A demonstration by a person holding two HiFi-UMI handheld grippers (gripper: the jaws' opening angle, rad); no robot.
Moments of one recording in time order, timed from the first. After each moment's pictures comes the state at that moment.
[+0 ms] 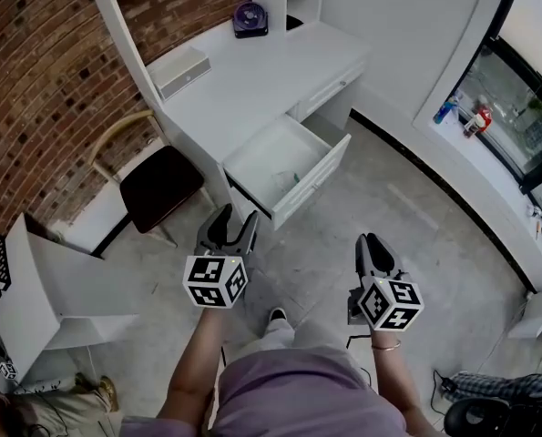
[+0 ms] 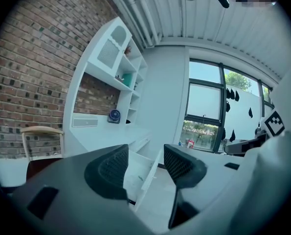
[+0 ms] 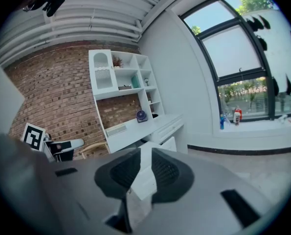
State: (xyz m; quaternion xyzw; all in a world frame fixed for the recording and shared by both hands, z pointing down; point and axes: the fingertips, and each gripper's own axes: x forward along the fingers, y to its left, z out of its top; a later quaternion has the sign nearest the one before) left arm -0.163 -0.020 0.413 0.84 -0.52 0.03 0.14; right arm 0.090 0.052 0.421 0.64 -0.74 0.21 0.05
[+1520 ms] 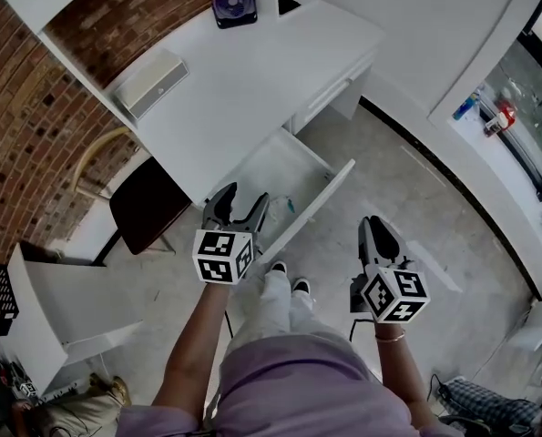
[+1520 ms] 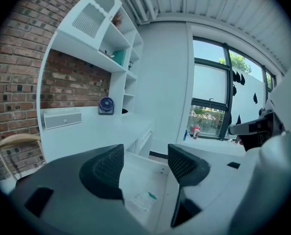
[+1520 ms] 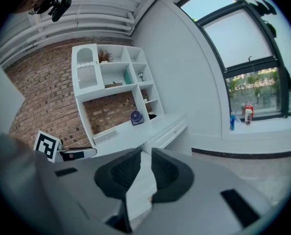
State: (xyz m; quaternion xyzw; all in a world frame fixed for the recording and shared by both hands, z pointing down) left arm -0.086 -0.237 0.474 0.84 -0.50 0.12 0.15; right arm 0.144 -0.153 0.445 0.62 -0.75 0.23 0.04
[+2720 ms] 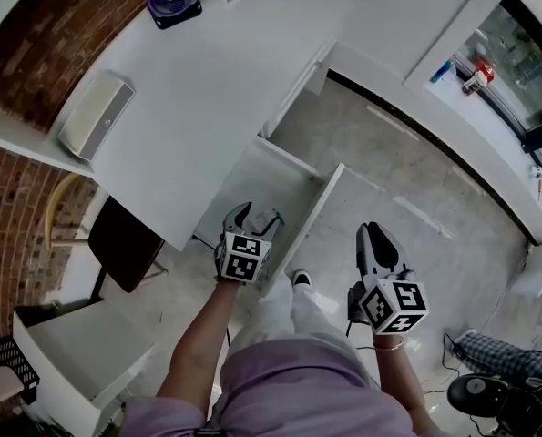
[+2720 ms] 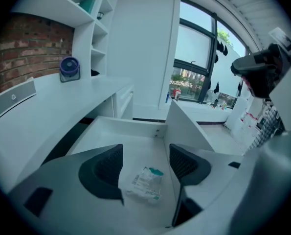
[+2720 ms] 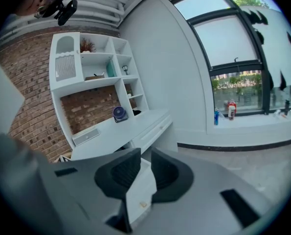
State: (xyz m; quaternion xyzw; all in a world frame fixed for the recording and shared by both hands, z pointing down) left arm -0.029 -0.291 0.646 0.87 -0.32 0.32 0.18; right arm 0.148 -0.202 0.471 0.69 -0.67 0.26 0.06
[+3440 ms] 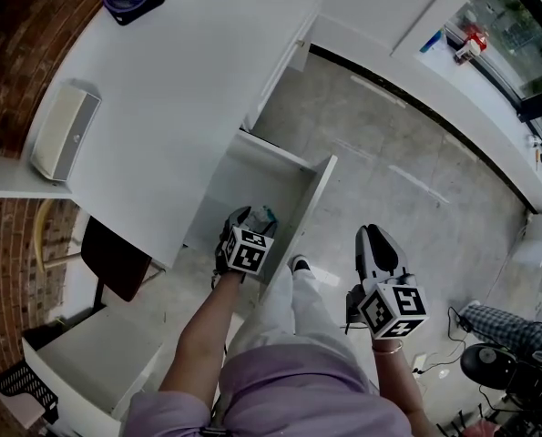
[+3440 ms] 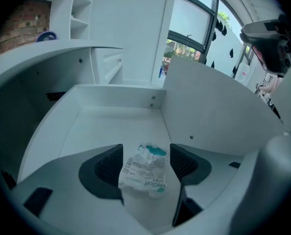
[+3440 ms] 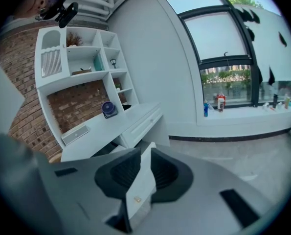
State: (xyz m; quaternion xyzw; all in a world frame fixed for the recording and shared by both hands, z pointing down) left arm -0.010 -0.281 0.746 0.84 -0.24 0.43 0.20; right arm 0.165 -0.203 0.507 0.72 -0.62 0.31 0.08
